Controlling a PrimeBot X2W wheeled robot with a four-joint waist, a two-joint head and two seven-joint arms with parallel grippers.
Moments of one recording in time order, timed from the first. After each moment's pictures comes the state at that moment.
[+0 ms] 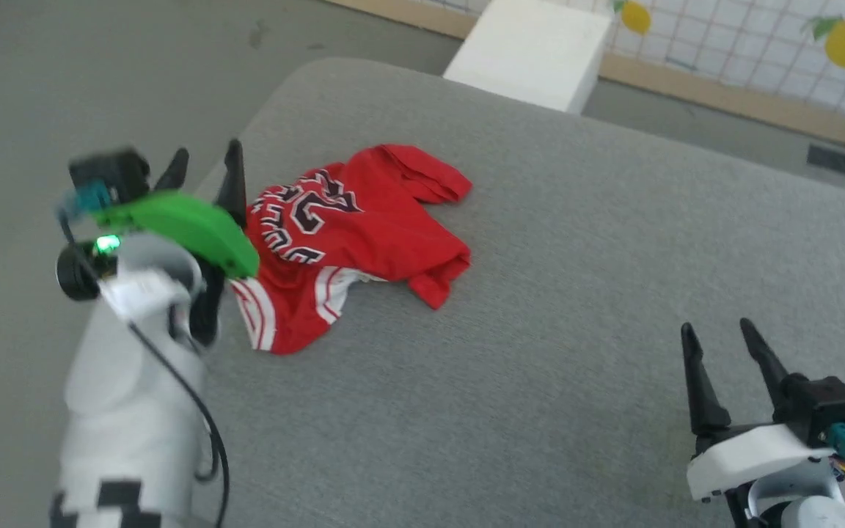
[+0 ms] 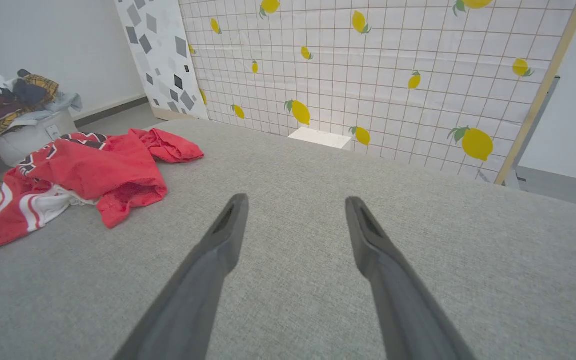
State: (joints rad) left arm -0.64 0.12 0.00 0.57 -0.35 -0.08 -0.02; right arm -0.01 -0.05 -0.07 0.11 0.05 0.13 -0.17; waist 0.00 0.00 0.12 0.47
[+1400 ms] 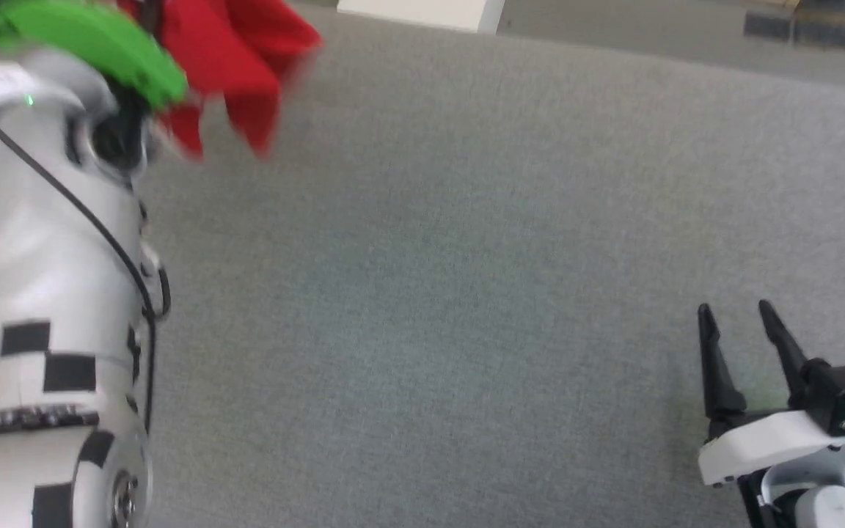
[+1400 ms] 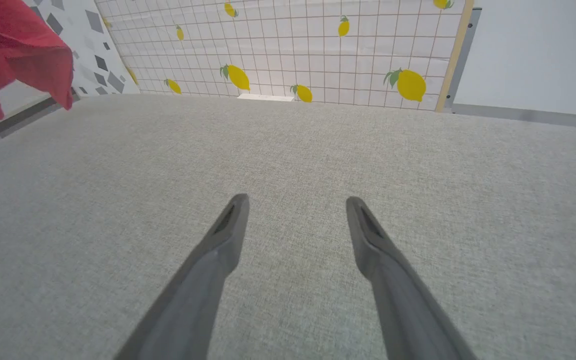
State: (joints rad) left arm -1.08 0.19 0.07 0.86 -0.54 -0.10 0.17; right arm -0.02 -0.05 -0.10 0.05 0.06 0.13 -0.14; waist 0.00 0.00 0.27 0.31
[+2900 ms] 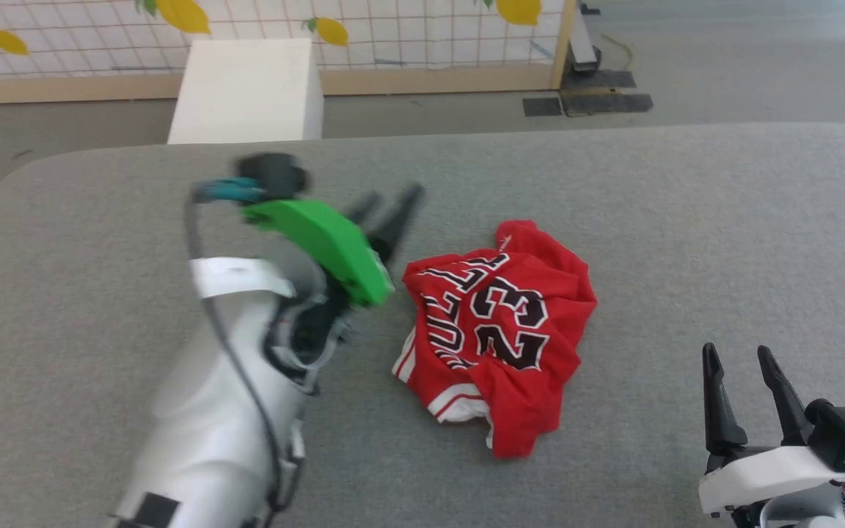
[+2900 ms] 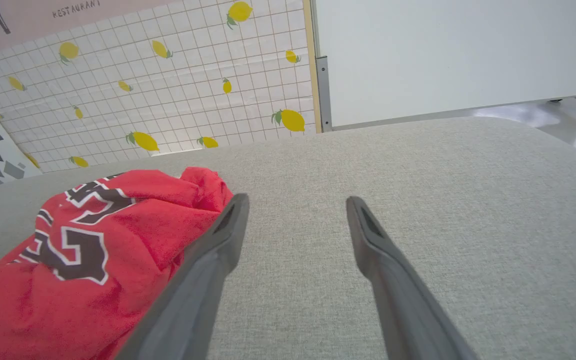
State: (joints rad) left arm -0.64 0.11 -0.42 0.45 -0.94 -0.03 0.24; right arm 0.00 -0.05 -0.11 0.21 0.17 0.13 -0.25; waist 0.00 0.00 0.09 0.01
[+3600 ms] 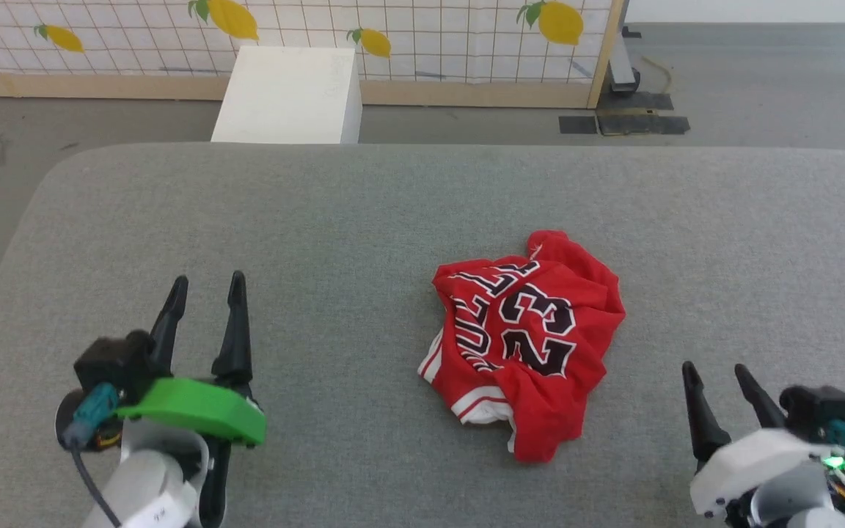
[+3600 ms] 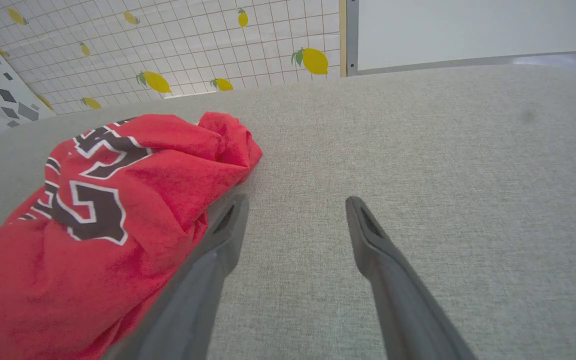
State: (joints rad) left arm -0.19 0.31 -0.28 0.14 -0.55 0.10 -0.25; right arm 0.00 -0.05 -0.11 0.22 0.18 0.13 -0.05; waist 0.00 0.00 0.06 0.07
